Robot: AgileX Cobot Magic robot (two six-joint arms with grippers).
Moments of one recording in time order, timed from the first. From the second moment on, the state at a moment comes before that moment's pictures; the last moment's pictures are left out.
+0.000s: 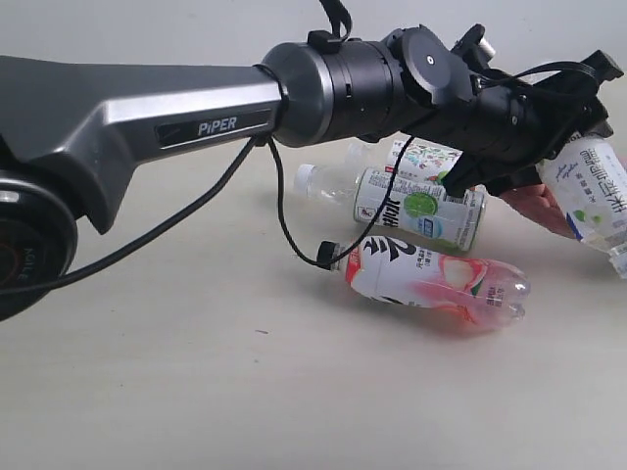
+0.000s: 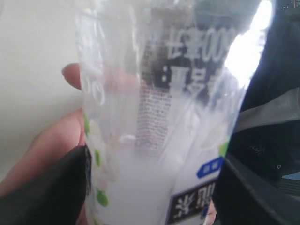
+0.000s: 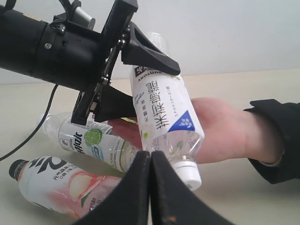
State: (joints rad) left arm -0.94 2.36 -1.97 -0.92 0.38 -0.30; right arm 0.29 0.04 -0.01 0.09 0.26 0.03
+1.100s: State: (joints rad) left arm -0.94 2.40 -1.97 -0.95 0.38 -0.28; right arm 0.29 0.04 -0.01 0.09 0.26 0.03
